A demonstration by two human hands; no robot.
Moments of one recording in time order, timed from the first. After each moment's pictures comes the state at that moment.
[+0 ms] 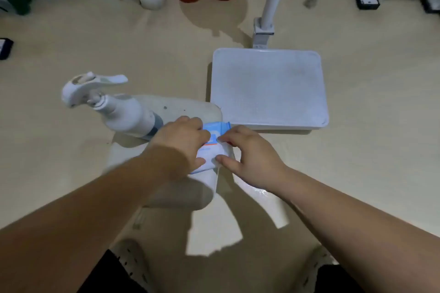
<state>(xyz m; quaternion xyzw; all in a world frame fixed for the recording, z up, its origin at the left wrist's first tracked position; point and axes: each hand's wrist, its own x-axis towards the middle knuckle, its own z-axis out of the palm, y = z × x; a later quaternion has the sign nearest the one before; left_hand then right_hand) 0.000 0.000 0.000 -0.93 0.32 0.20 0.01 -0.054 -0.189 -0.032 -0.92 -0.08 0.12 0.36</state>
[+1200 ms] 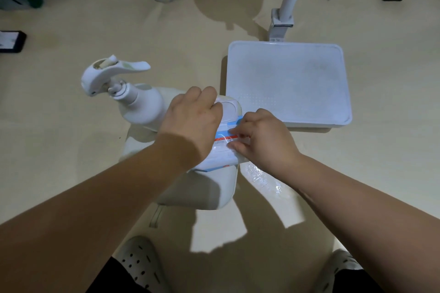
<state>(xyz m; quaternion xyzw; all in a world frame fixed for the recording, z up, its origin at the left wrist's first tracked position) 0.012 0.012 0.005 -0.95 0.29 0.01 0.08 -0.025 -0.168 -0.051 -0.96 -0.15 -0.01 0.24</state>
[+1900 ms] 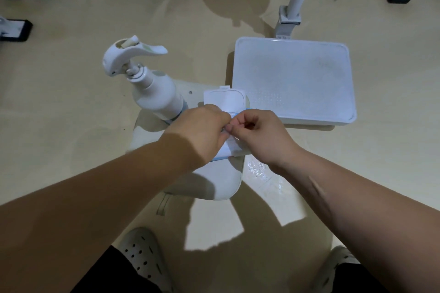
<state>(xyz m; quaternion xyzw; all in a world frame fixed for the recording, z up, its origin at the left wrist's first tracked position) -0.006 0.024 0.004 -0.94 0.25 0.19 -0.09 -0.036 -0.137 -0.023 -0.79 0.10 0.17 0.58</state>
